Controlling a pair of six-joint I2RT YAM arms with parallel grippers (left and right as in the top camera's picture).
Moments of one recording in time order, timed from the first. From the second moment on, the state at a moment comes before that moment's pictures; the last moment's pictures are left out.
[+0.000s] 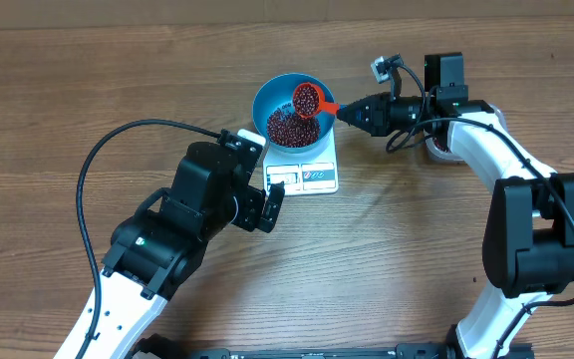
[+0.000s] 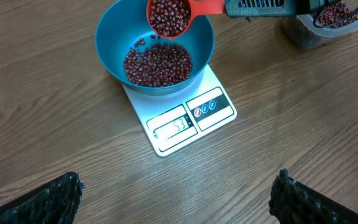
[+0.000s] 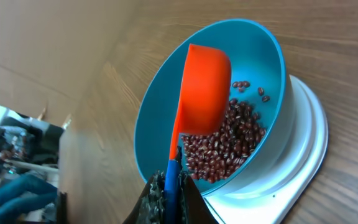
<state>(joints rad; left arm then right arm) -0.51 1.09 1.07 -0.73 0.00 -0.10 0.08 1.96 1.33 -0.27 -1.06 -0.02</state>
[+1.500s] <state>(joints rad) -0.51 1.09 1.07 -0.73 0.00 -0.10 0.08 1.96 1.33 -0.04 -0.96 -0.93</state>
